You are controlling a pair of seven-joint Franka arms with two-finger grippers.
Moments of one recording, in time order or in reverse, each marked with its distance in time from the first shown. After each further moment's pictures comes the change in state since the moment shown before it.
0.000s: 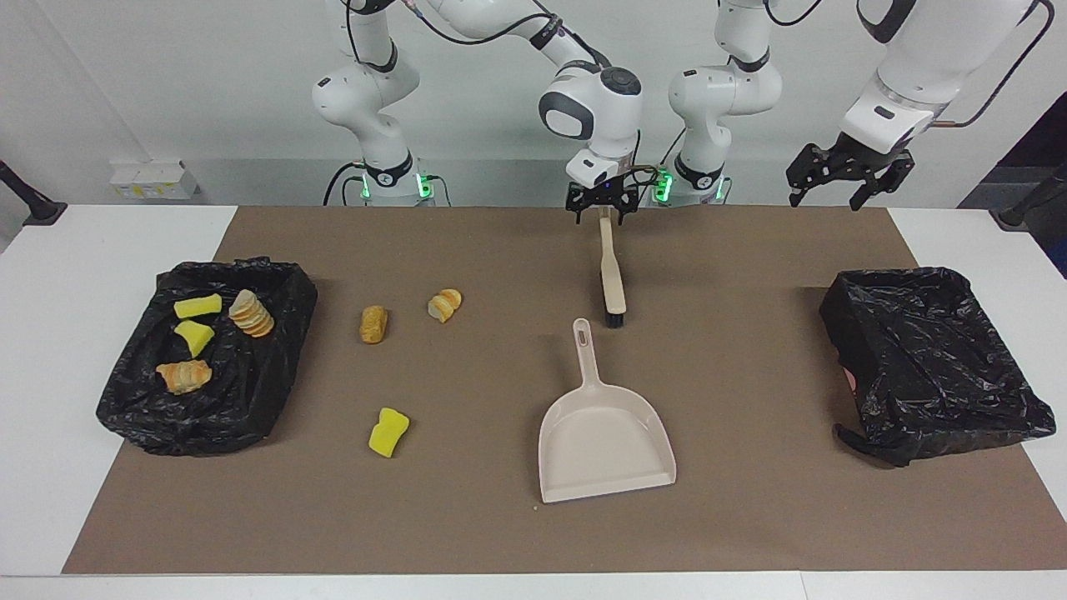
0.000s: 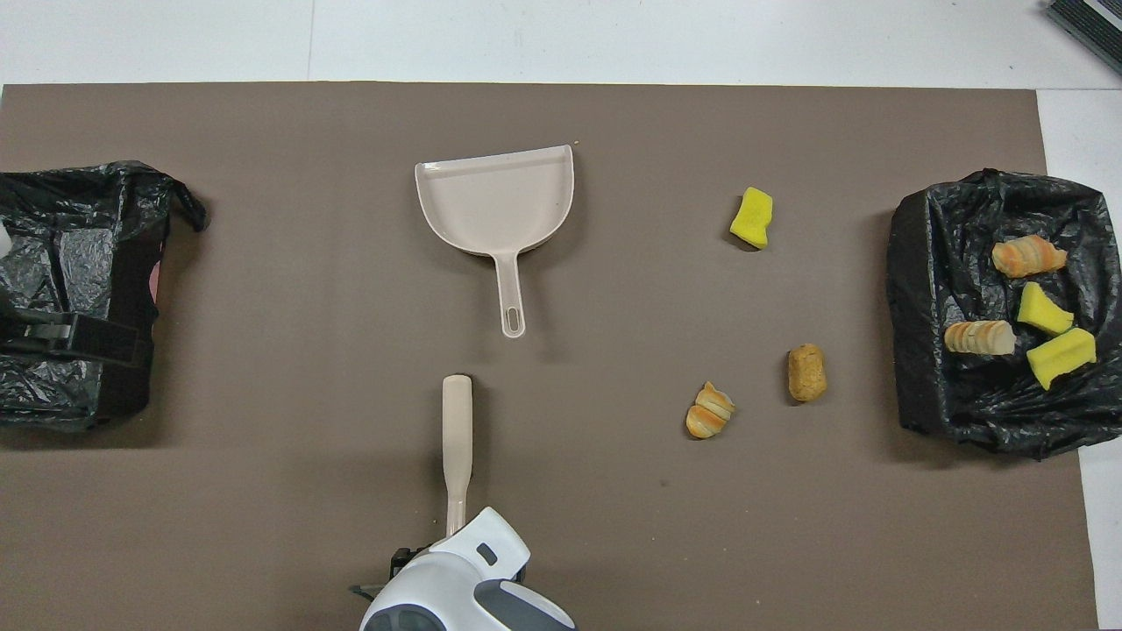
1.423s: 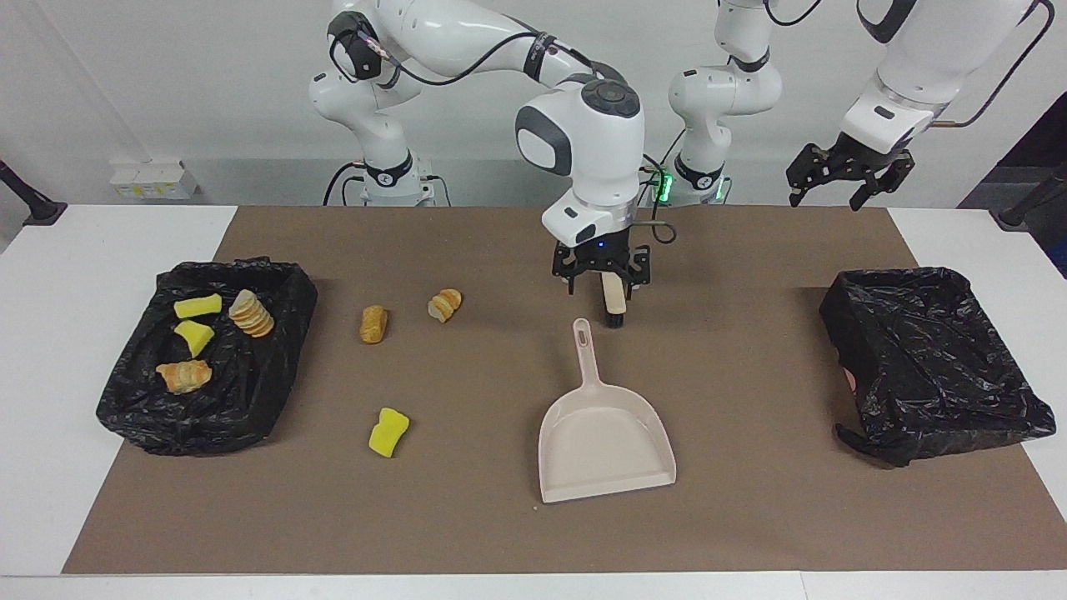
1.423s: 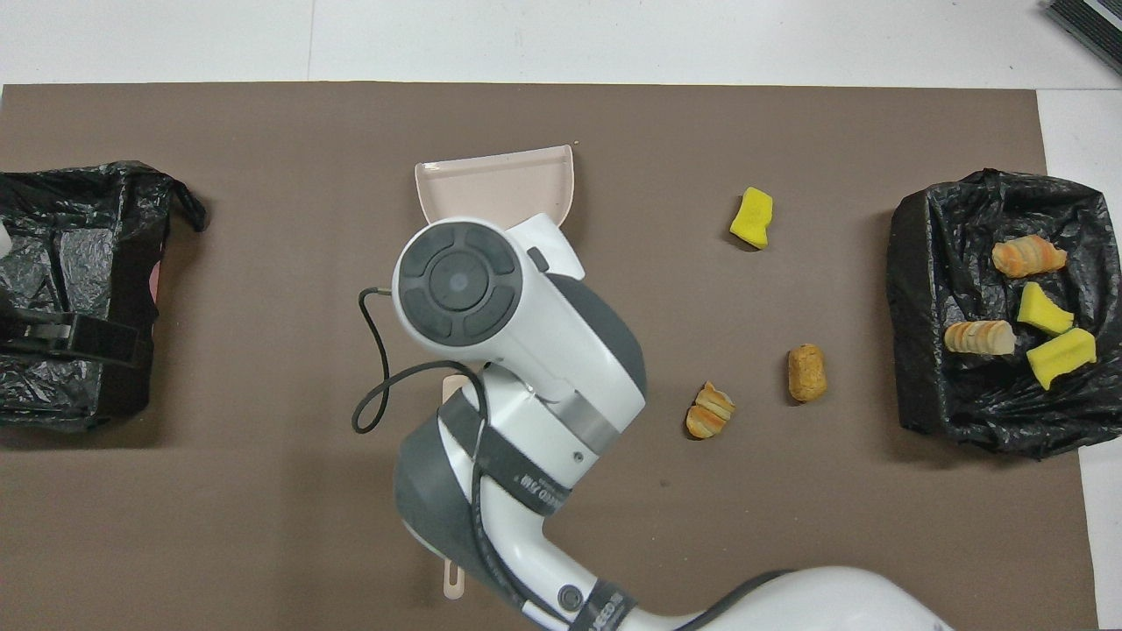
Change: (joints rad) left arm 0.000 0.000 0.000 0.000 0.000 0.000 0.000; right arm -0.222 0.291 -0.041 0.741 -0.122 -0.357 -0.134
